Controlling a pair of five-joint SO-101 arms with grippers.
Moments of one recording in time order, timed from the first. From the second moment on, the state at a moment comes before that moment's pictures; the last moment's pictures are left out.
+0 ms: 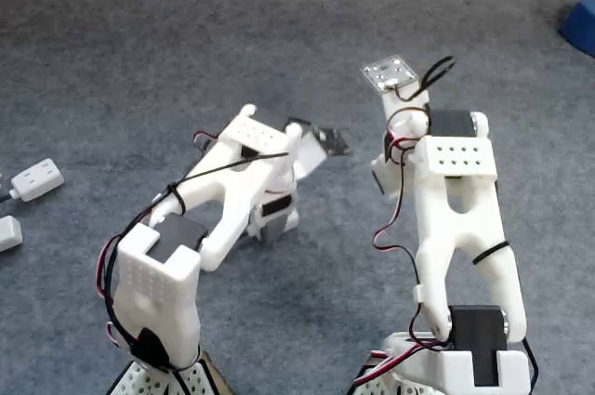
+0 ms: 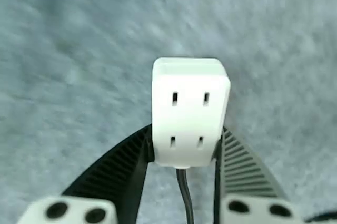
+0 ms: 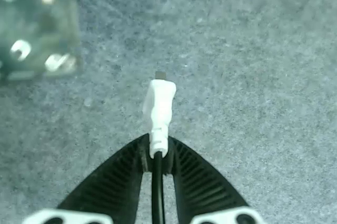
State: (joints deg) left arm 19.4 22.1 6.5 82.8 -34.9; right arm -7.4 -9.9 14.7 78.7 22.4
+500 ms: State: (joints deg) left arm 19.4 -7.2 37.4 72.5 -38.0; right arm -10.7 -9.9 14.7 82.1 22.4
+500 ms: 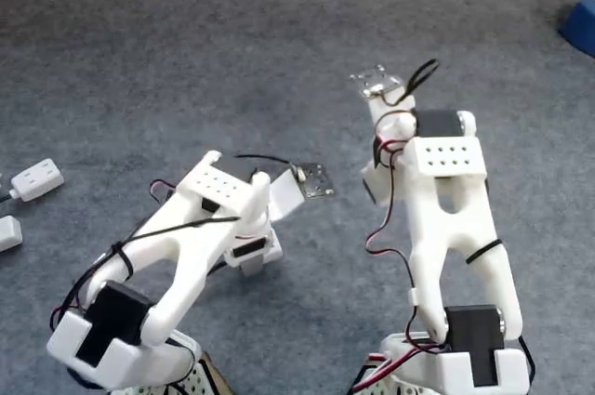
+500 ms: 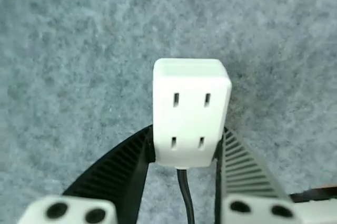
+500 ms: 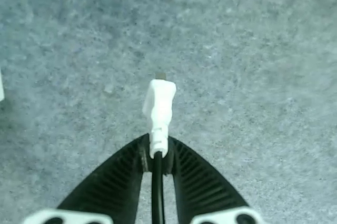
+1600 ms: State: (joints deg) left arm -20.1 -8.5 42.7 50.9 -15.6; right arm -38.2 4.9 1.7 99.8 18.7
